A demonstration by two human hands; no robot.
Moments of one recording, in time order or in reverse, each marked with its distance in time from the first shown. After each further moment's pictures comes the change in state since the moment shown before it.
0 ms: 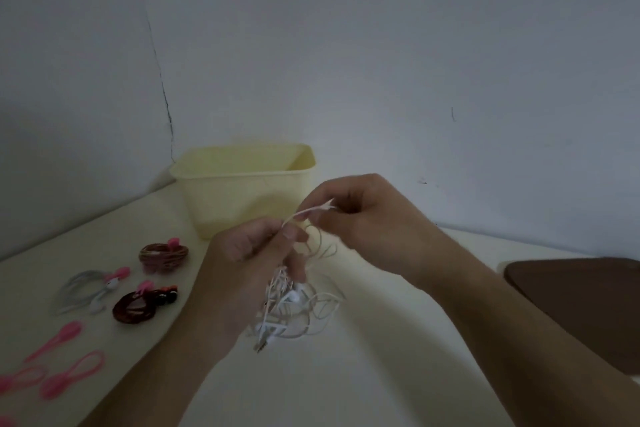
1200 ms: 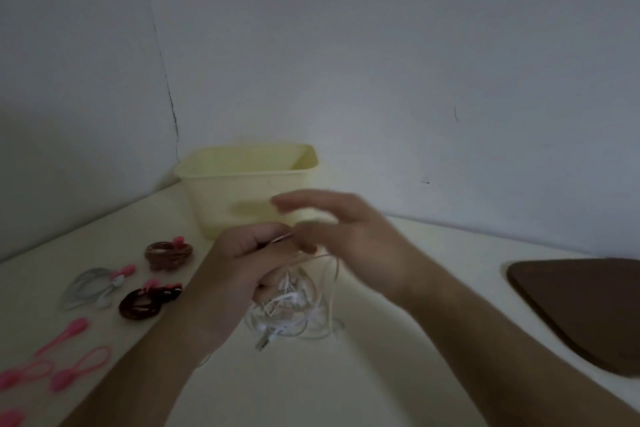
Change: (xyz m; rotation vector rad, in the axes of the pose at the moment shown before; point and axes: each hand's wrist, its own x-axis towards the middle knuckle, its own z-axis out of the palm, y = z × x) left_hand 0.003 -0.001 -0.013 -0.161 -0.220 -0.105; right_hand -0.003 0.008 0.027 0.081 -0.076 0.003
